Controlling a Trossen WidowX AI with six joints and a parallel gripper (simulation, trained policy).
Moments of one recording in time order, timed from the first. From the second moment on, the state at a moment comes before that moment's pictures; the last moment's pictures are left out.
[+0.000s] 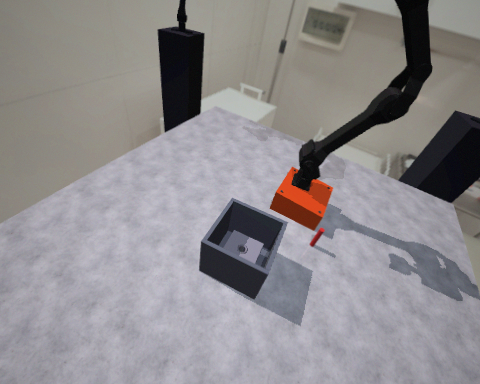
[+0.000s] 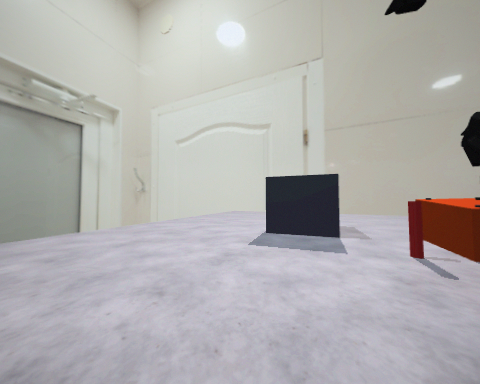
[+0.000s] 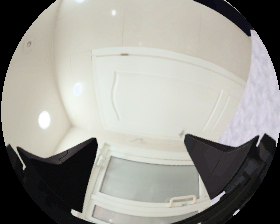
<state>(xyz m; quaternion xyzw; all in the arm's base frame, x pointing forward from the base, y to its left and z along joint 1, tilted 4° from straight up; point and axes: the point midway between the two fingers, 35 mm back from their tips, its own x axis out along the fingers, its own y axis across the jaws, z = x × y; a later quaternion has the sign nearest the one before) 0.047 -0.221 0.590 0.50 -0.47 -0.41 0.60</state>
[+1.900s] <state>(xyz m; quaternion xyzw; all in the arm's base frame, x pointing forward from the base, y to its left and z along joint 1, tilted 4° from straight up) 0.279 -0.086 0.402 0.88 -0.03 -0.27 0.40</state>
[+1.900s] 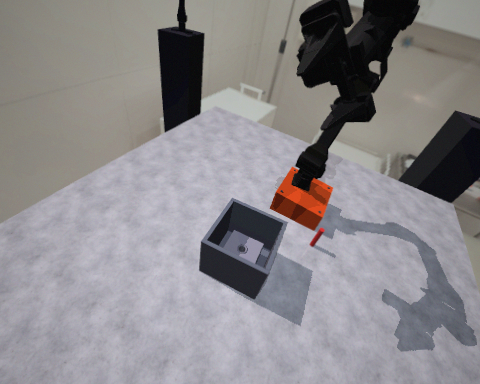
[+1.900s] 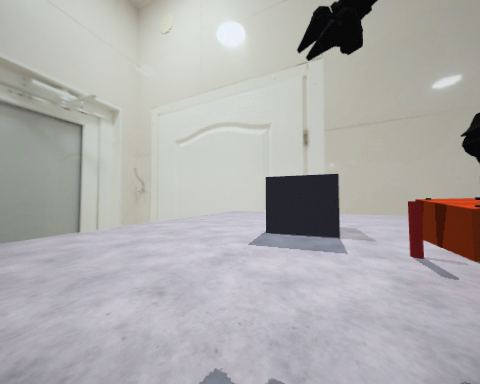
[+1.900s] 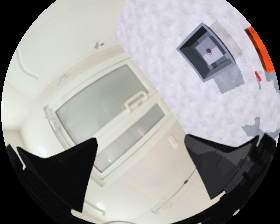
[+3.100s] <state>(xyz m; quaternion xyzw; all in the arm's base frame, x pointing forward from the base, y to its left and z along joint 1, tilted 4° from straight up) 0.266 0.087 0.241 0.76 0.34 -0.38 0.40</state>
